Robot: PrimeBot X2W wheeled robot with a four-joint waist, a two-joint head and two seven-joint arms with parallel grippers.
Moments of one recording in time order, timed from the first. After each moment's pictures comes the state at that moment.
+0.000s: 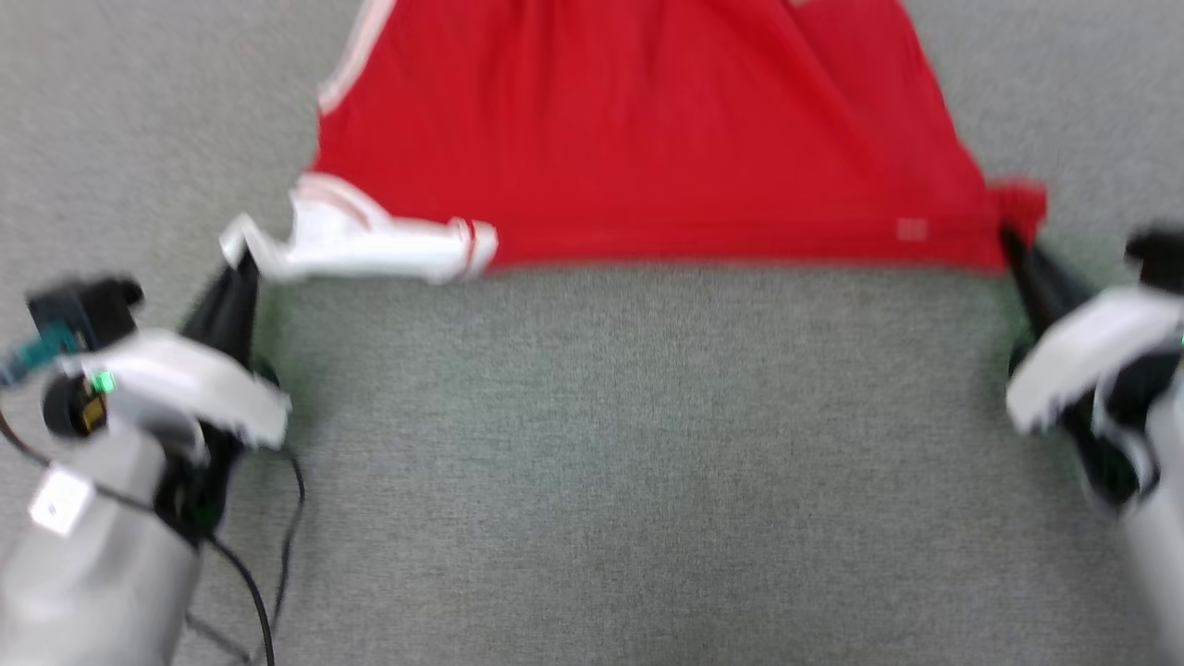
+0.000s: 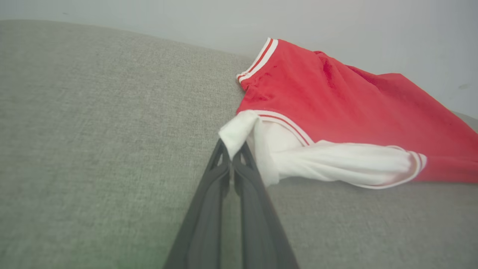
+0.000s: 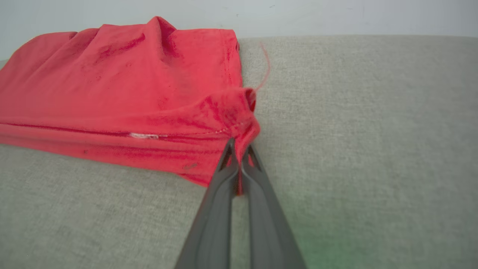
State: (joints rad) left arm -0.64 0.48 -0.37 0.65 -0.84 -0.13 -0.26; right arm -0.64 -0.37 0.22 0.60 0.52 0.13 -0.05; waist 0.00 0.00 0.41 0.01
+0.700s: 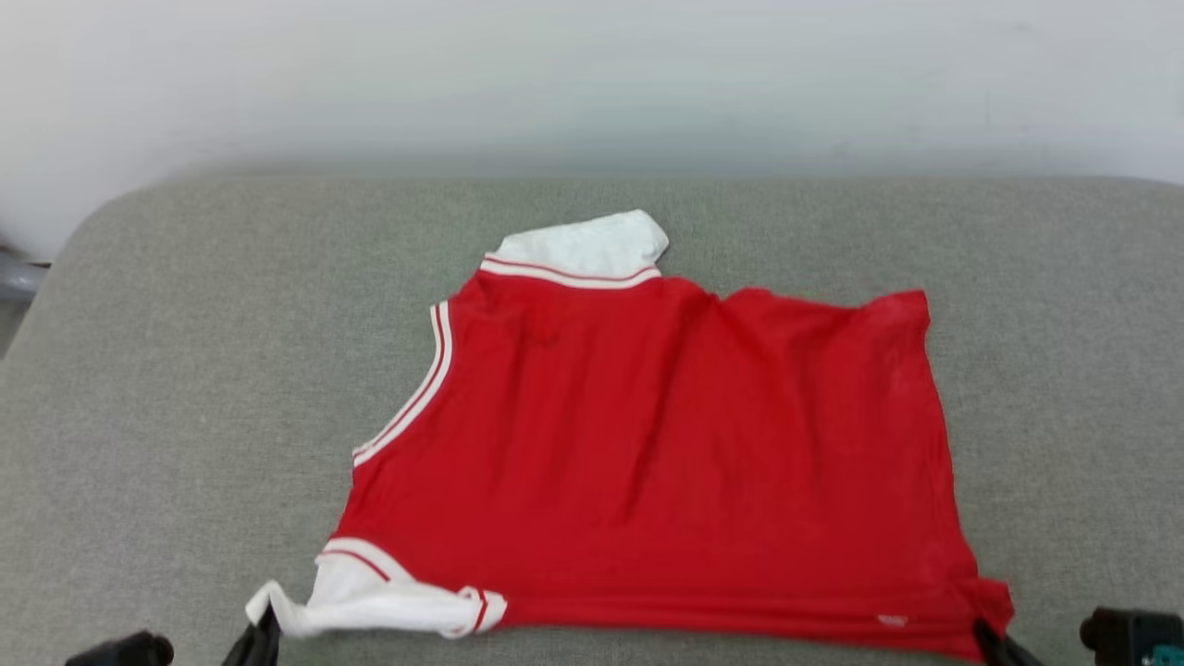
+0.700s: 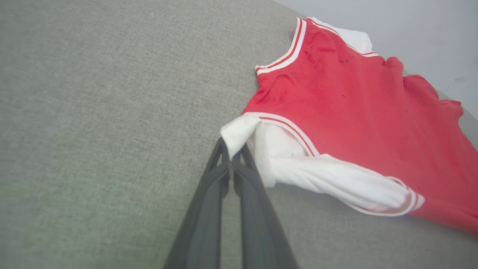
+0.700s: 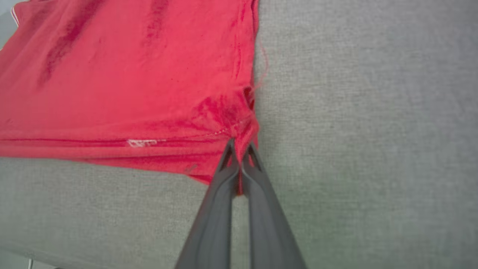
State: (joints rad) left arm 0.13 0.54 -0.33 0.11 -0.95 0.17 -0.19; right arm 0.19 -0.14 -0.10 0.07 0.33 0.13 0.23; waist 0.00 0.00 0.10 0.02
